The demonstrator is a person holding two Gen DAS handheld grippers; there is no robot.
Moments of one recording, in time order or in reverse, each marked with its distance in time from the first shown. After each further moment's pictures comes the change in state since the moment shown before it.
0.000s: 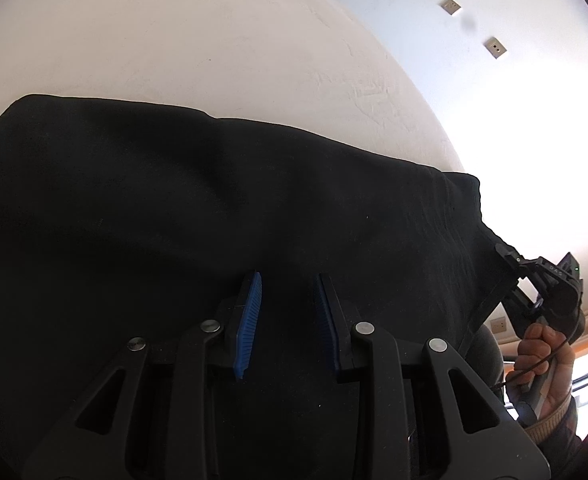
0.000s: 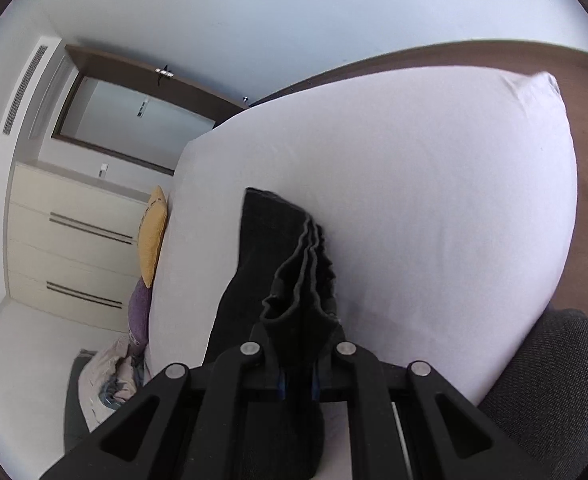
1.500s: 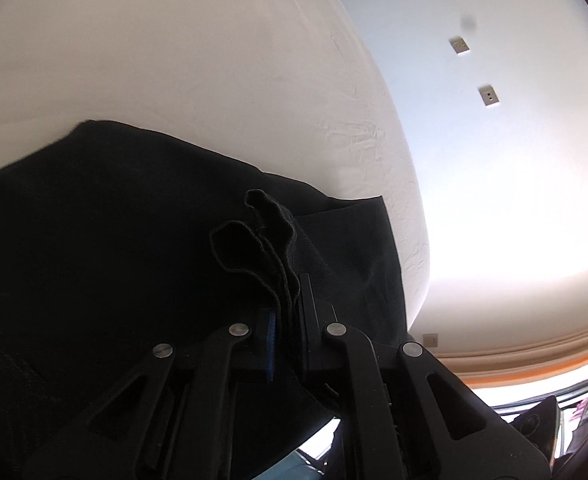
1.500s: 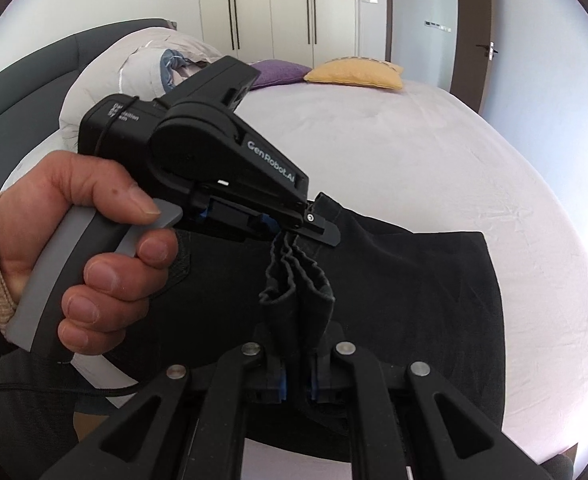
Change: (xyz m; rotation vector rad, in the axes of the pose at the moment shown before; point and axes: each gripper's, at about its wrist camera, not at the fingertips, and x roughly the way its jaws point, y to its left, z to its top) left arm -0.078 0.077 0.046 -0.178 0.082 -0.168; right arm 0.036 0.220 -0.281 -1.271 0.244 0.024
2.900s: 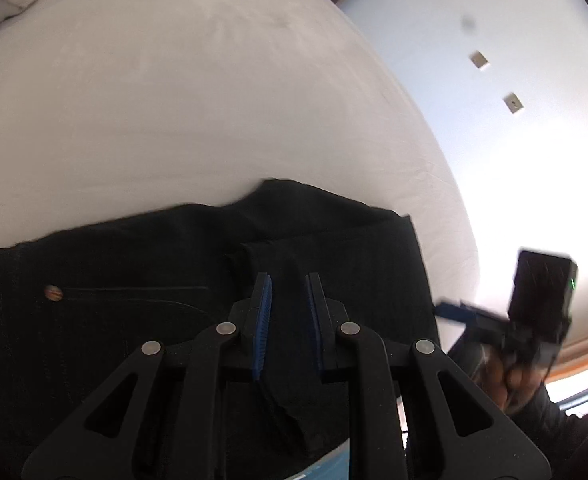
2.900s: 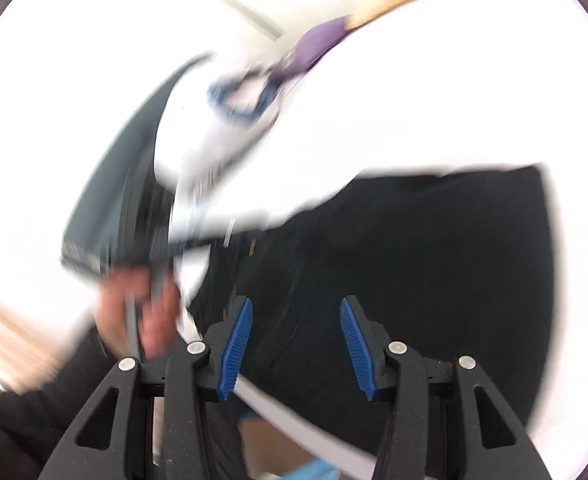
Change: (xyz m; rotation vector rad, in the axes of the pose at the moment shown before) left arm -0.128 0.032 -0.020 0.101 -0.138 0.177; right arm 0.073 -0.114 0.043 0.478 0.127 0.695
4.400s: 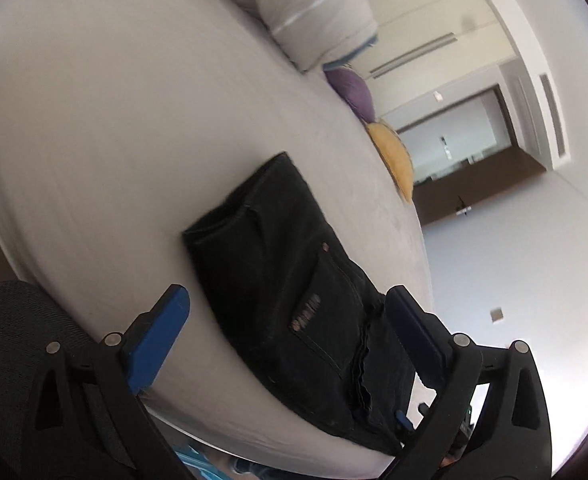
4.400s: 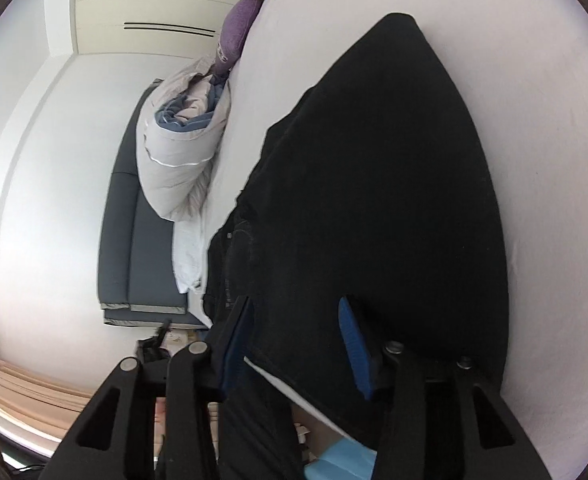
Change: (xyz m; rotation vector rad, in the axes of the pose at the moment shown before) left arm -0.190 0.145 -0.286 -0.742 -0.713 0.058; right arm 0.025 -0.072 -0.047 0.342 0.104 0.121
